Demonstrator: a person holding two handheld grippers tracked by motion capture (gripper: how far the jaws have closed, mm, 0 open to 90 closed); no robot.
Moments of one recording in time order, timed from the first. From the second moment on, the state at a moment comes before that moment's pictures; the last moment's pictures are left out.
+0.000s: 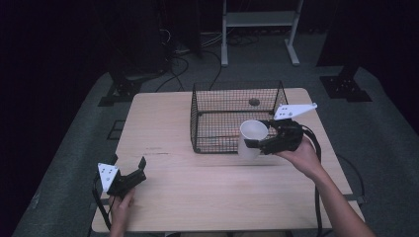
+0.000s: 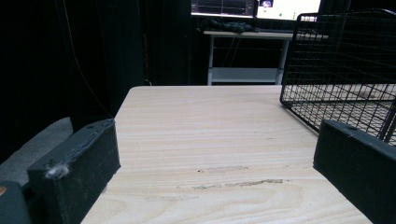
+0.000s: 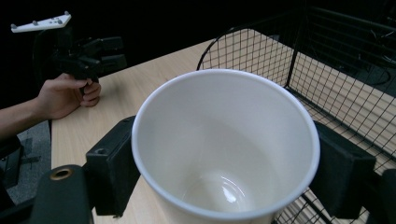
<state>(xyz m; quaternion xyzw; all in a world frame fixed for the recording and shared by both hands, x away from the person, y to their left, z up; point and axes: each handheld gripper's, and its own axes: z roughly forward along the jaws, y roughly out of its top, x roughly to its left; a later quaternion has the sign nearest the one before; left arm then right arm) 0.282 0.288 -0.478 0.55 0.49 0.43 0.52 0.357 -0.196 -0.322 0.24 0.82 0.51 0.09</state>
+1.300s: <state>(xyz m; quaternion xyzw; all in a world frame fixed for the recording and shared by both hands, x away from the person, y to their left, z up) 0.282 0.288 -0.478 0.55 0.49 0.43 0.52 0.425 -0.157 -0.285 0.25 0.83 0.49 0.11</state>
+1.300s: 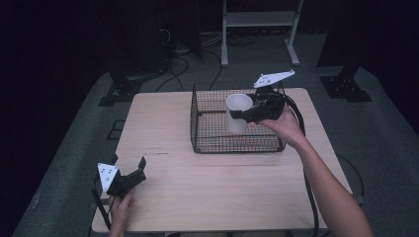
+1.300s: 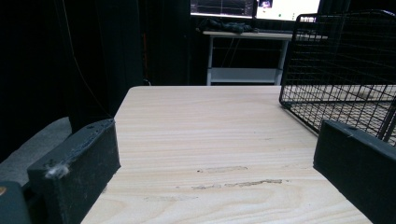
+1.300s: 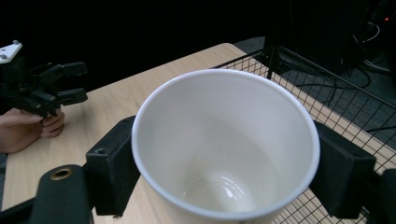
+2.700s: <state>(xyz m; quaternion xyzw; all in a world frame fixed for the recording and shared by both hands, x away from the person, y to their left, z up) 0.282 0.289 -0.478 0.55 0.49 0.43 0.52 0.495 -0.142 -0.327 0.31 0.82 0.47 0.10</state>
